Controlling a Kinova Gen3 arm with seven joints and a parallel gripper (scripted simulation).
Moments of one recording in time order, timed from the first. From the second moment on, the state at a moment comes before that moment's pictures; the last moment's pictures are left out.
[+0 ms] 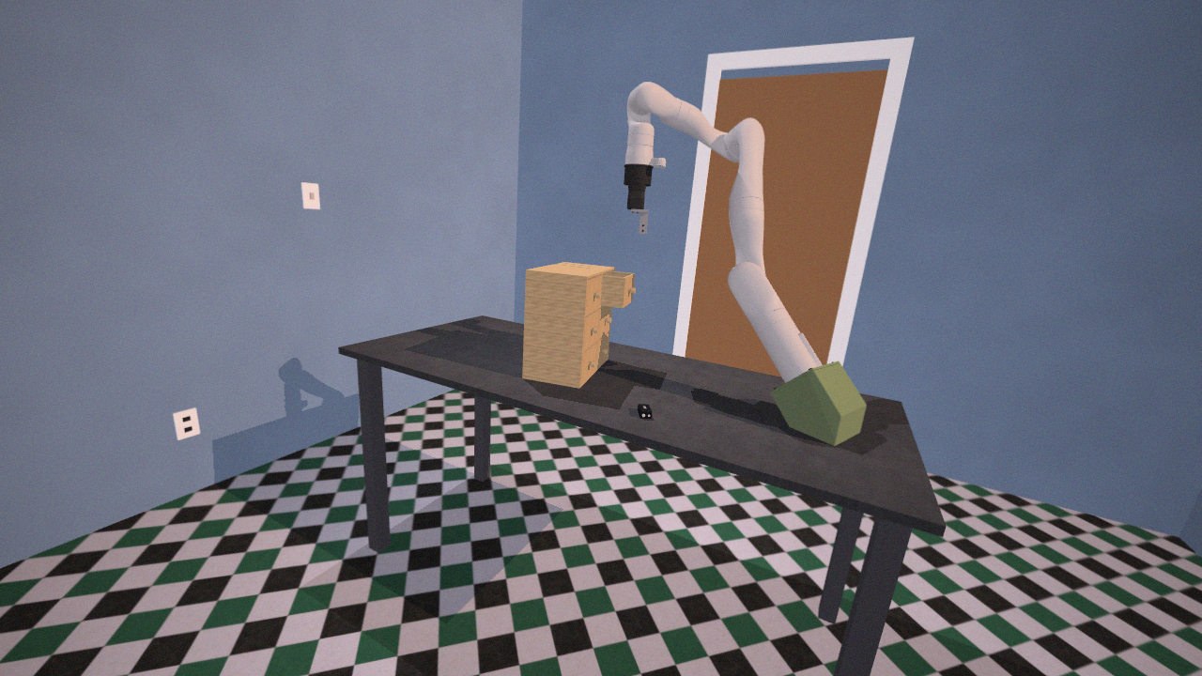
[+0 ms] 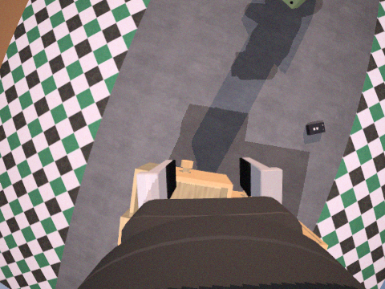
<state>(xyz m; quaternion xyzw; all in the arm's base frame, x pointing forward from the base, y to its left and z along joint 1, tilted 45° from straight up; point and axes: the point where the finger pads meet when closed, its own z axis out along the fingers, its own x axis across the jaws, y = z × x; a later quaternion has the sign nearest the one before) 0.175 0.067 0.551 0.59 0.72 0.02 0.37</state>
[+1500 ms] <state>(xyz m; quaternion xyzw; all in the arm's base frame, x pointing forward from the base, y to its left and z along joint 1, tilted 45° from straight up) 0.129 0.076 0.559 0.66 0.65 0.06 0.37</state>
